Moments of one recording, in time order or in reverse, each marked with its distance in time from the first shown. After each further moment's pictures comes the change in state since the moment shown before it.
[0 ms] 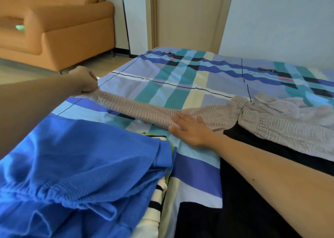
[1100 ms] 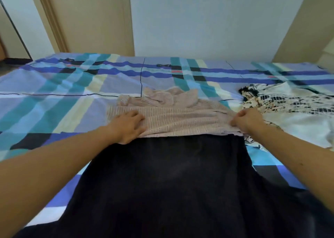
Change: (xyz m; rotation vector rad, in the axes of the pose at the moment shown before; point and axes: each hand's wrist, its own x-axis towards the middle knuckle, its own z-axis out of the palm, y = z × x) left_hand -0.247 0.260 0.260 0.524 -0.534 0.999; right_hand -0.322 0.323 -0.100 0.502 0.696 1.131
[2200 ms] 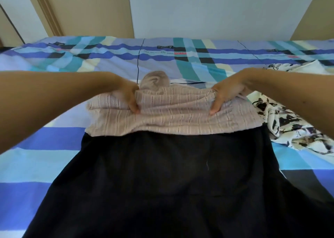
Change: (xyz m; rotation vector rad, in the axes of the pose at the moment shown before) left_hand 0.093 -0.005 -0.059 -0.032 -0.379 -0.204; right_hand 0.047 -0.099 0.031 -0.621 -1.012 -0.170
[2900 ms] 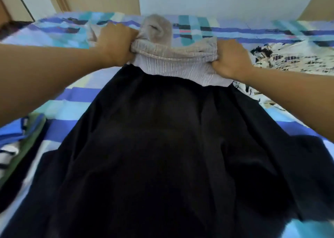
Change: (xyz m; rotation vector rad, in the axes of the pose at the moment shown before) left_hand -0.135 -0.003 0.009 0.213 0.875 0.156; right_hand -0.060 0.001 0.067 -0.243 1.186 -0.355
